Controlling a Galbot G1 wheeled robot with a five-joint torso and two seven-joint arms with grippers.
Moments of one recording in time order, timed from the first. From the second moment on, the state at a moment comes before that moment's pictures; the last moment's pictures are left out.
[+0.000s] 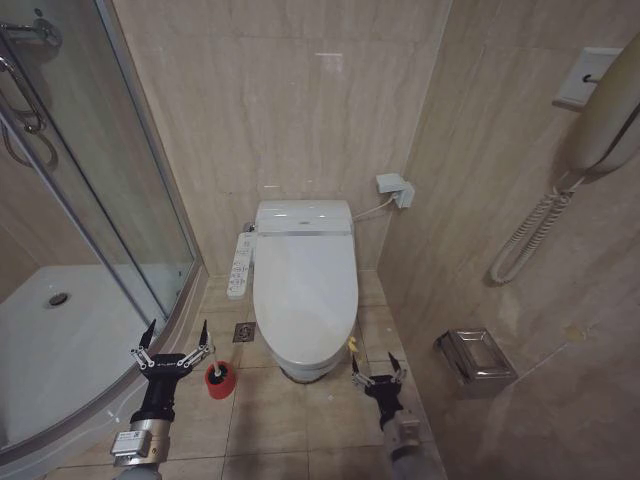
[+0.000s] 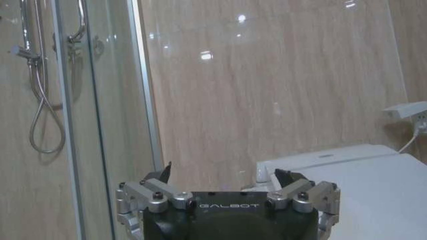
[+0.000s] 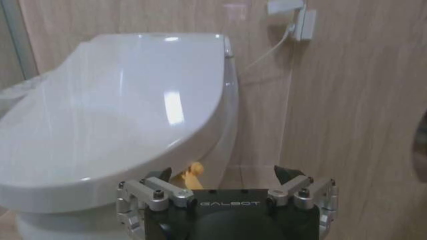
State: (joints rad) left arm 1.58 -1.25 -0.58 -2.03 -0.09 -0.30 -0.19; right arm -1.42 1.56 0.44 1.68 -0.02 0.08 0.07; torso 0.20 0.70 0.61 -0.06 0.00
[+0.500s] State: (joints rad) left arm 1.58 -1.25 -0.58 -2.03 -0.09 -0.30 -0.19; right arm -1.26 1.54 0.45 1.47 -0.04 0.08 0.10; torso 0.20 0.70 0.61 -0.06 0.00
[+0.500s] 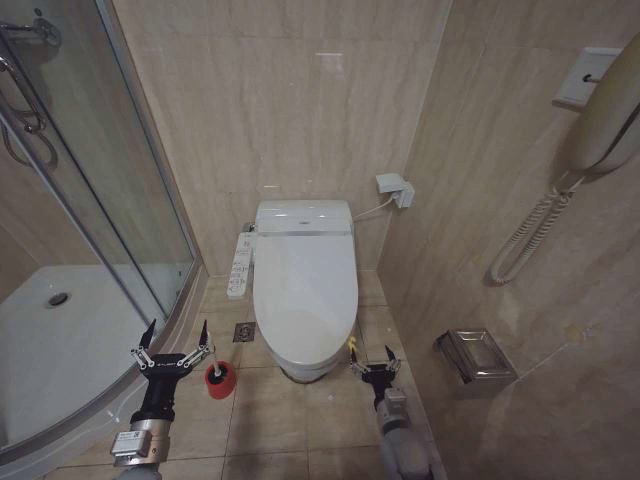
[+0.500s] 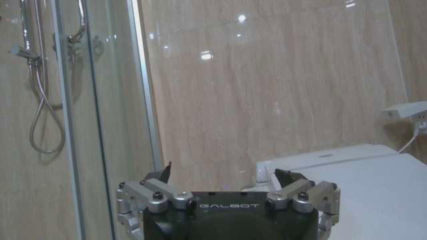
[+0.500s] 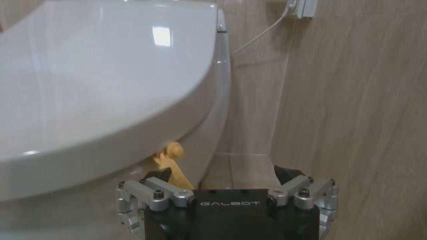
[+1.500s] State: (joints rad) left arm 1.58 -1.25 -0.58 -2.03 -0.09 -0.30 -0.19; right arm -1.28 1.53 0.45 1.45 -0.06 0.10 0.11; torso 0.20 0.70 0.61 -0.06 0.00
